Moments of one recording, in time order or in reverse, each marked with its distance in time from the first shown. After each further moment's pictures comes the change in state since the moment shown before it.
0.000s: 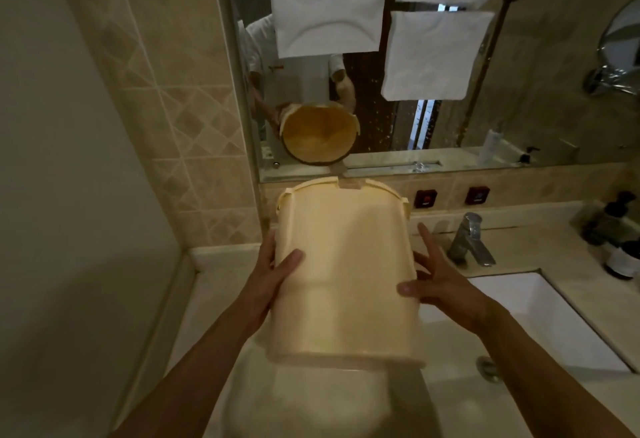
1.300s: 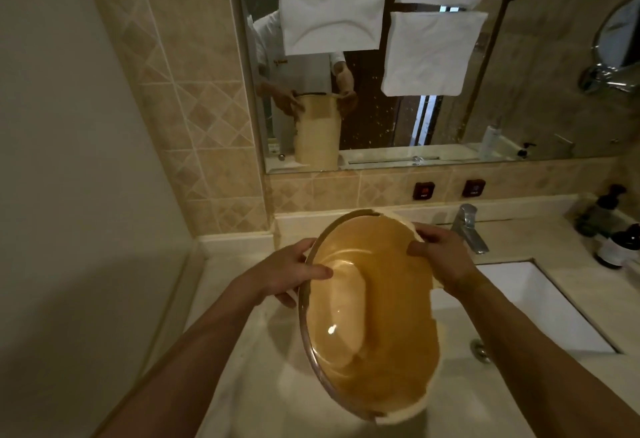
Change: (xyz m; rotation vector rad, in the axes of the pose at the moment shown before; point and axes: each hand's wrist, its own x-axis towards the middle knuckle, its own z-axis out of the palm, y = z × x) left_hand -0.045 0.055 0.024 0.701 -0.227 -0.197; right_hand -0.023 -0.033 0.025 -0.139 0.342 -0.149
